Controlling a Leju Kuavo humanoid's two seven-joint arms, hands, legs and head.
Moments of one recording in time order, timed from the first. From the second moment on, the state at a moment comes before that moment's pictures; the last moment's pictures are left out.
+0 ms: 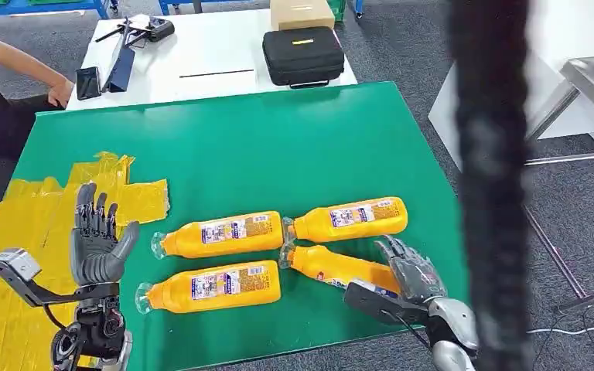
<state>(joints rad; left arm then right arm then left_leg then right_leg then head) -0.08 -0.12 0.00 -1.48 0.27 -0.05 -0.44 0.17 -0.29 0.26 -1.78 0.94 0.11 0.22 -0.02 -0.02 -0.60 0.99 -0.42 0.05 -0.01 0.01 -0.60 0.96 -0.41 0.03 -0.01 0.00</state>
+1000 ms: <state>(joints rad) -0.09 -0.13 0.01 -1.47 0.27 -0.06 -0.42 0.16 -0.33 0.30 -1.71 0.83 0.27 0.27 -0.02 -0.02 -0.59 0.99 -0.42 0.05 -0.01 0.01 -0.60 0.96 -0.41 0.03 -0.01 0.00</state>
